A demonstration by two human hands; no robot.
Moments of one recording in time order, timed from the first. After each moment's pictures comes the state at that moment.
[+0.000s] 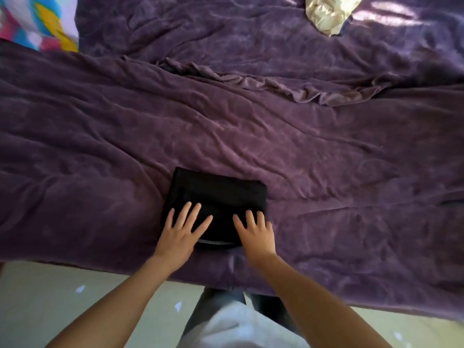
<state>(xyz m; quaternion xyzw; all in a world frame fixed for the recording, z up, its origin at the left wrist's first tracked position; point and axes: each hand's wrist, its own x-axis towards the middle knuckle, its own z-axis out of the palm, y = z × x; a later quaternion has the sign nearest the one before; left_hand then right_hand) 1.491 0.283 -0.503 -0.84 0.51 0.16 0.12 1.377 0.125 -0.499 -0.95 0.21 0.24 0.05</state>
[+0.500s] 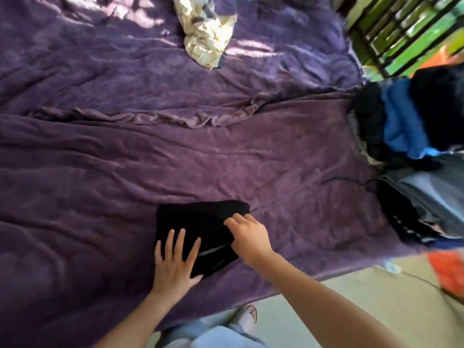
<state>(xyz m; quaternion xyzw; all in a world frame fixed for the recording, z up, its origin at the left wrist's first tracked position) 1.391 0.168 -0.502 -0.80 0.56 0.22 -0.04 1.293 0.015 -0.402 -0.93 0.33 0.10 0.09</state>
